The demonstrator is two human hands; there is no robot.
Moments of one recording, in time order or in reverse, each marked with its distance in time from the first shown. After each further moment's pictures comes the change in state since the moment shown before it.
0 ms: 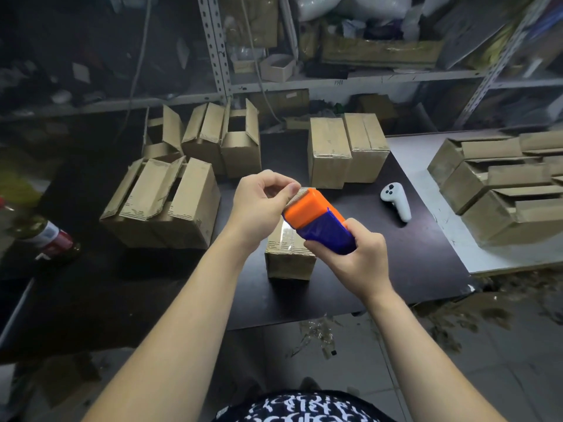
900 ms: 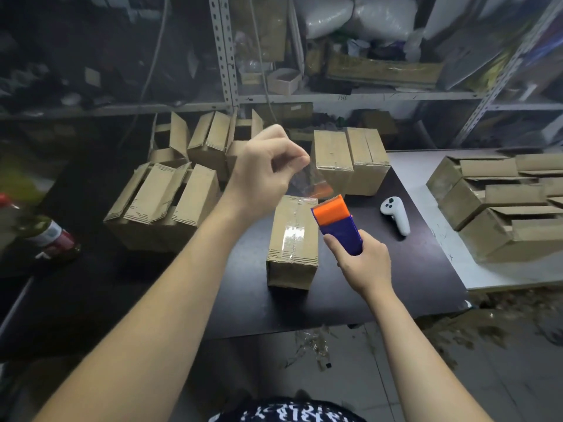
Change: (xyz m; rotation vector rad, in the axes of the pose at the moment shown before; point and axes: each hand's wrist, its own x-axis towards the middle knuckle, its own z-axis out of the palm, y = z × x) left_hand 0.028 0.042 -0.030 0.230 0.072 0.582; right_hand 0.009 0.033 0.003 -0.150 -0.064 0.421
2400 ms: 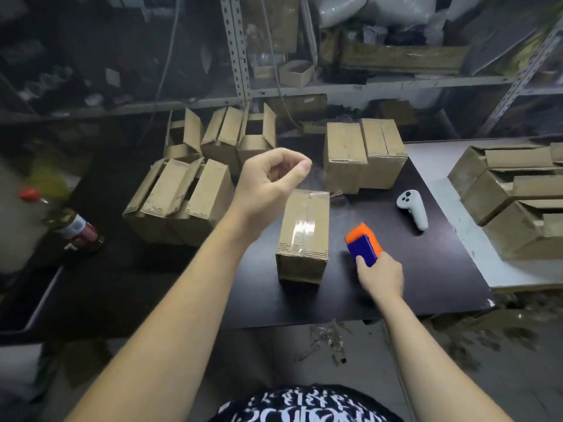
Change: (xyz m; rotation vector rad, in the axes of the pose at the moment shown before) left_hand -0.028 0.009 0.009 -0.340 0.009 -0.435; right_hand 0.006 0.060 0.022 -0.304 -0.109 0.462
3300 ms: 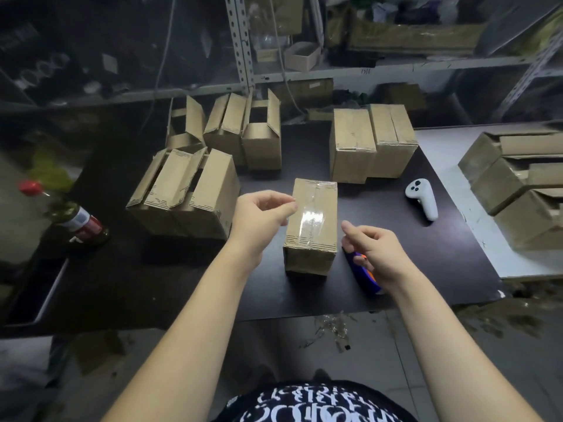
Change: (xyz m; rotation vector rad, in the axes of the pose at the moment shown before) left_hand -0.032 -0.050 -0.001 -0.069 0.133 -0.508; right_hand -0.039 -0.054 -0.044 0.825 -0.538 -0.134
